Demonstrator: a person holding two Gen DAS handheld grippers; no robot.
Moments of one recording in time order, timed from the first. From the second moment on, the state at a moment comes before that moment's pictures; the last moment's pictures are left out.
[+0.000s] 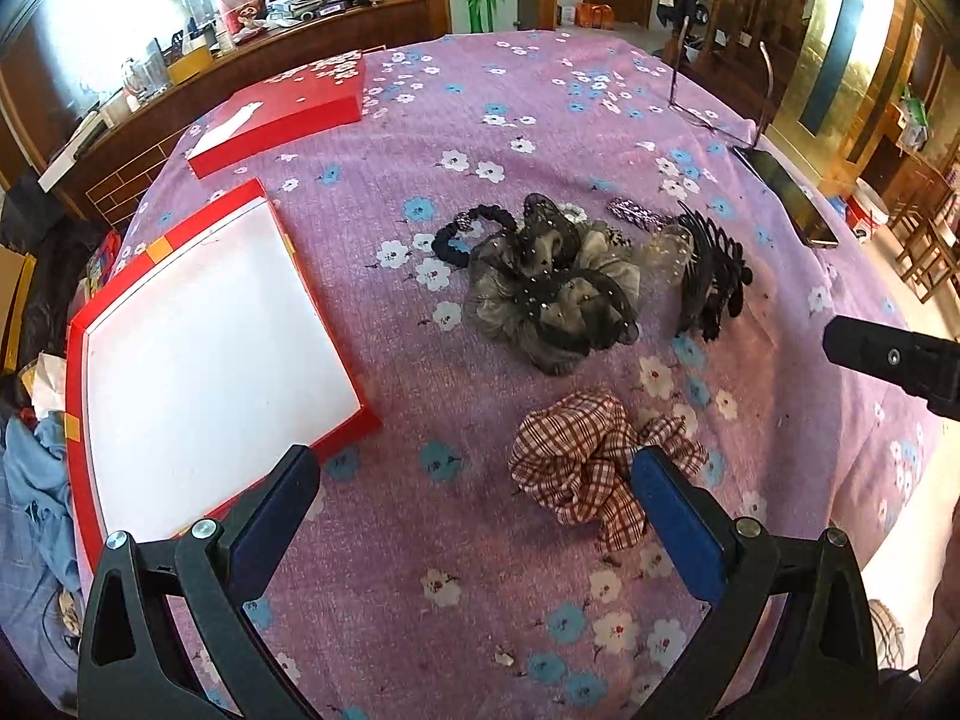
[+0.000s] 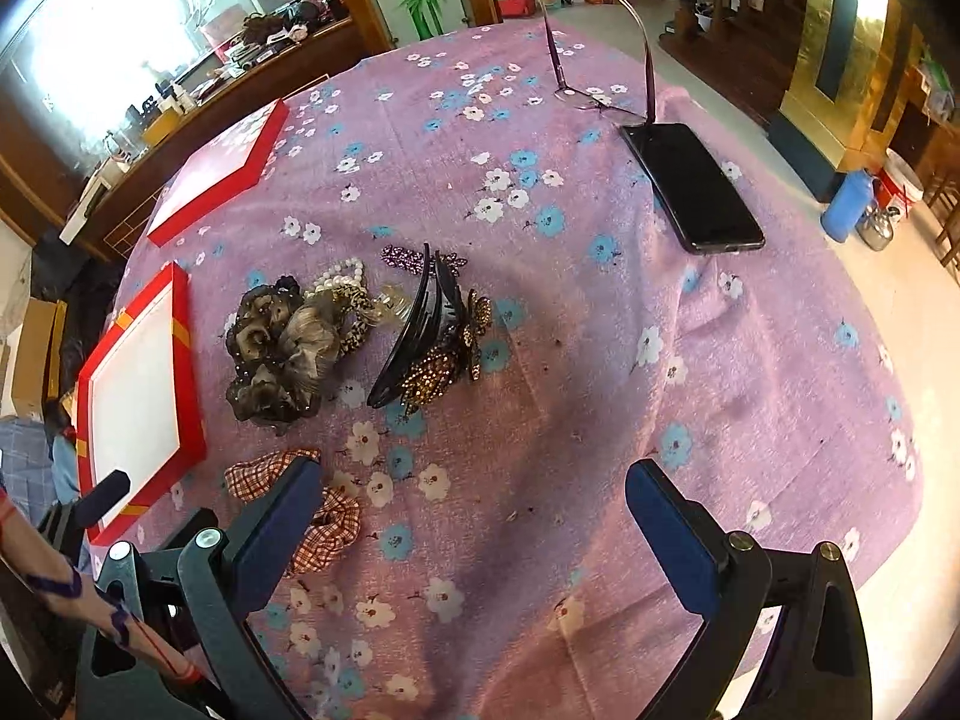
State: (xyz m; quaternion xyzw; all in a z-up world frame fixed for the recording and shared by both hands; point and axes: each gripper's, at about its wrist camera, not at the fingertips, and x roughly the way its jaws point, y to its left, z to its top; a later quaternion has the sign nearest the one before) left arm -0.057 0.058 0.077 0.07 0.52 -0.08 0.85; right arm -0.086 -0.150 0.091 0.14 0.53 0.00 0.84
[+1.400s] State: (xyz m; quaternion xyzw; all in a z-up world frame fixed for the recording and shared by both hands) left arm -0.051 0.032 0.052 0.08 0.55 -0.11 0.82; right arm -0.069 -0.149 0.081 0.14 0.54 0.02 0.83
